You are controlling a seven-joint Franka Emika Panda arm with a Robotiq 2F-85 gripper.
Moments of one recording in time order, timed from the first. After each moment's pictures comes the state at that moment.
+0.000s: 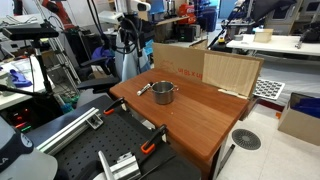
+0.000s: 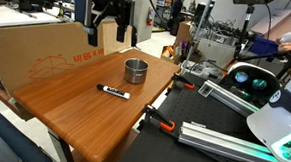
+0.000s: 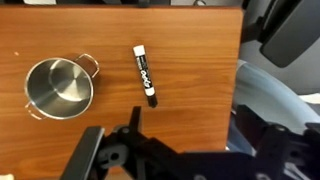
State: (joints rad) arm 0.12 0.05 0.20 -2.34 0.10 2.40 0.20
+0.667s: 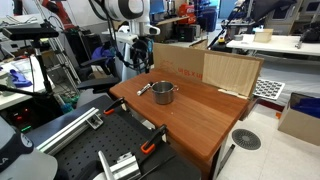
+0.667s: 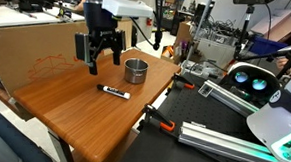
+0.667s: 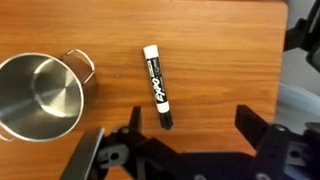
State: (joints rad) arm 0.14 0.32 0.16 -2.20 0.03 2.40 0.21
